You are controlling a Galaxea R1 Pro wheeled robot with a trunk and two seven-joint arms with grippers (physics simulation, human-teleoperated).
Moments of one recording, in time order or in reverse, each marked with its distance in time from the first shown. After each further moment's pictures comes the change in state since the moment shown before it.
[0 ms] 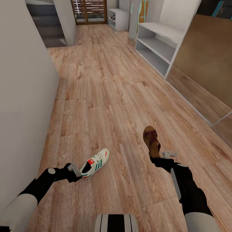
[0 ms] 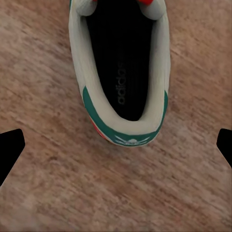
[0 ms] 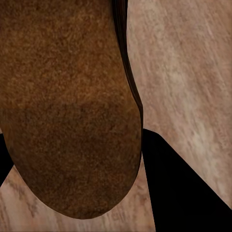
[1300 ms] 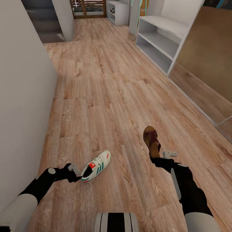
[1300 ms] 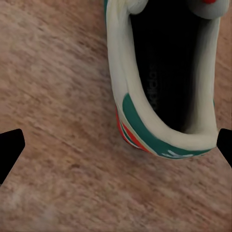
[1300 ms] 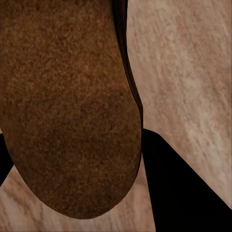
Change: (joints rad) left arm 0.000 -0.002 0.000 0.000 0.000 0.000 0.002; right arm 0.000 0.000 -0.002 -0.002 0.000 0.005 0.000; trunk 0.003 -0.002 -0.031
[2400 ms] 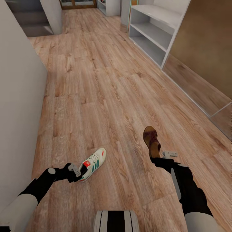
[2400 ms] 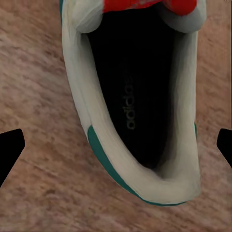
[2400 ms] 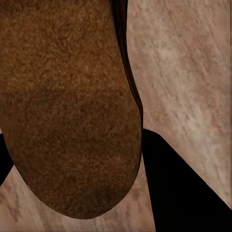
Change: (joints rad) left arm 0.000 0.000 0.000 0.000 0.000 0.000 0.000; right arm 0.000 0.000 0.000 0.000 0.000 0.000 0.000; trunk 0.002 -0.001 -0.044
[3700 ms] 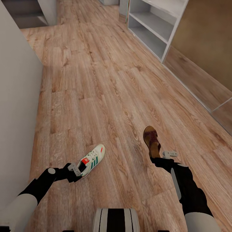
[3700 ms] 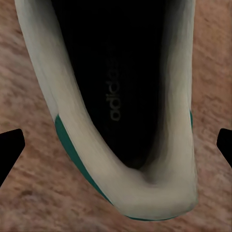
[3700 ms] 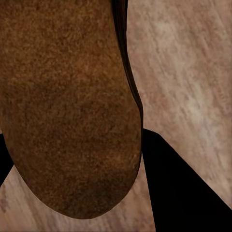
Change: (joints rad) left arm 0.000 0.001 0.000 -0.001 0.000 0.000 0.001; right arm 0.000 0.000 0.000 0.000 0.000 0.000 0.000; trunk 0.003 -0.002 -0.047
